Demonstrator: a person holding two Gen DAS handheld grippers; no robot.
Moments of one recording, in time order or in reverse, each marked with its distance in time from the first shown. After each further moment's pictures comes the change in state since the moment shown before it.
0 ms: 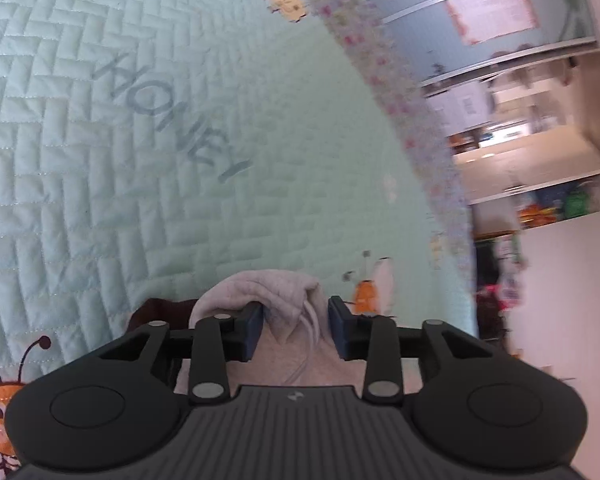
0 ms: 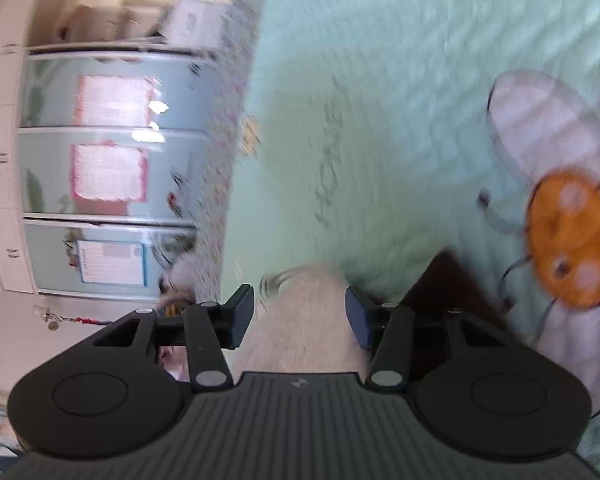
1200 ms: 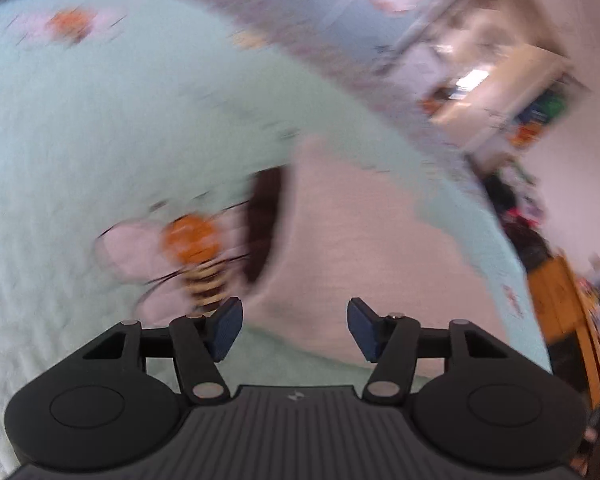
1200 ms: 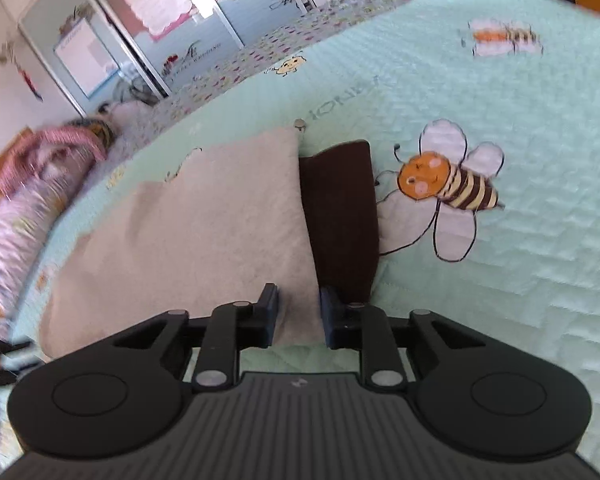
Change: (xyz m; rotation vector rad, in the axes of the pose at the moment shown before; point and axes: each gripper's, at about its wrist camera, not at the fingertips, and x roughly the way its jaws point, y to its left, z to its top) left arm -0.140 0.019 -0.146 0.472 -0.109 0.091; right arm -0.104 0.023 -0.134 -0.890 0.050 -0.359
